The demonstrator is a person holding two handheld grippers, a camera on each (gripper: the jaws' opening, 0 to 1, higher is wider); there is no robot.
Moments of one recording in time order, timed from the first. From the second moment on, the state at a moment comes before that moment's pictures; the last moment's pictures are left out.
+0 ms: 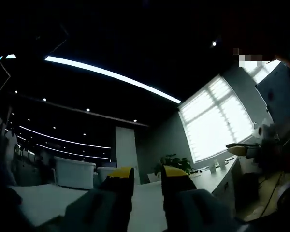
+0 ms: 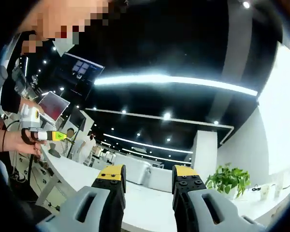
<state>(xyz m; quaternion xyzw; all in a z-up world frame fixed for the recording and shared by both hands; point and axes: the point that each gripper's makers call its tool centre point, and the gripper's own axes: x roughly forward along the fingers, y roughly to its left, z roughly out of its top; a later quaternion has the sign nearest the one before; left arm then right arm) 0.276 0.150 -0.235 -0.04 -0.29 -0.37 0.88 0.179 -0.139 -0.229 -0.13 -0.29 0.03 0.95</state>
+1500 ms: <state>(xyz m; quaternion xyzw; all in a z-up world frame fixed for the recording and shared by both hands) 0.247 0.213 -0.220 -0.02 -0.31 -0.31 0.90 0.126 -0.184 -0.237 -0.16 -0.27 -0.04 0.95</state>
